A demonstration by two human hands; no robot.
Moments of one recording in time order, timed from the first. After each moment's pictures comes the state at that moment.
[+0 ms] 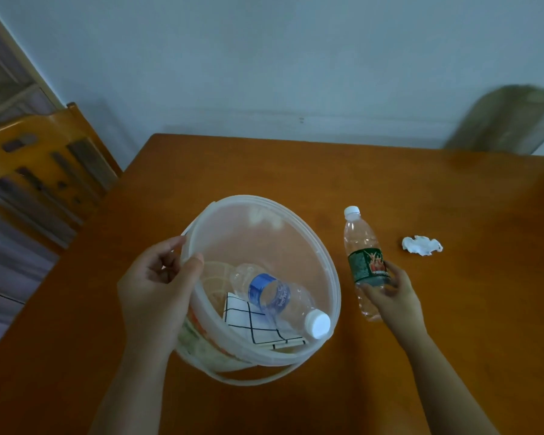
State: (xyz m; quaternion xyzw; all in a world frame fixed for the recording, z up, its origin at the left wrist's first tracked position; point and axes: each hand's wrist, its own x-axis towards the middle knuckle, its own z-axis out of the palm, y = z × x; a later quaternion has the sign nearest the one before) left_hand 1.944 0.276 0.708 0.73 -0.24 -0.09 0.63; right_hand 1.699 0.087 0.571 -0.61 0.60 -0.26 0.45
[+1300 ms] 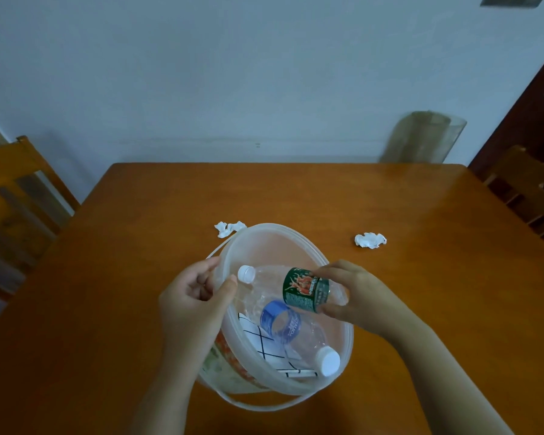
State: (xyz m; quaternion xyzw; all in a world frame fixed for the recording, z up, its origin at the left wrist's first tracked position) left_hand 1.896 0.287 0.704 0.69 -0.35 -0.18 0.61; right_hand 1.693 0.157 0.691 -0.88 0.39 -0.10 0.24
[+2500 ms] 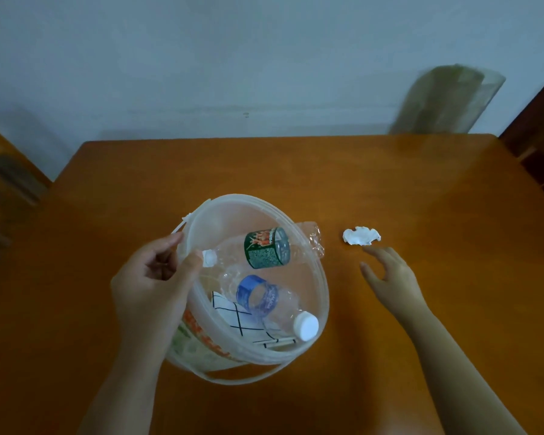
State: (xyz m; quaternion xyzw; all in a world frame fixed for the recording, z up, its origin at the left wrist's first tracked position) left_hand 1.867 0.188 0.707 0.72 -0.32 -0.11 0.61; right_hand 1.609 0.013 0.594 -0.77 0.56 -0.19 0.24
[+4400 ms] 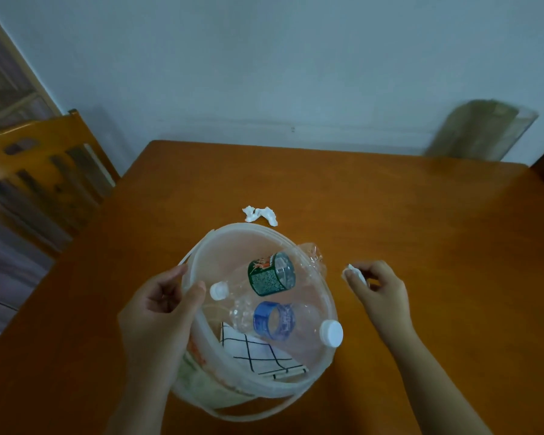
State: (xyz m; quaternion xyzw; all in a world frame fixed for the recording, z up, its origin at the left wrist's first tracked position) left_hand 1.913 0.330 0.704 0.73 -0.21 -0.11 0.64; right_hand 1.711 0.157 0.648 -0.68 0.48 -0.38 0.41
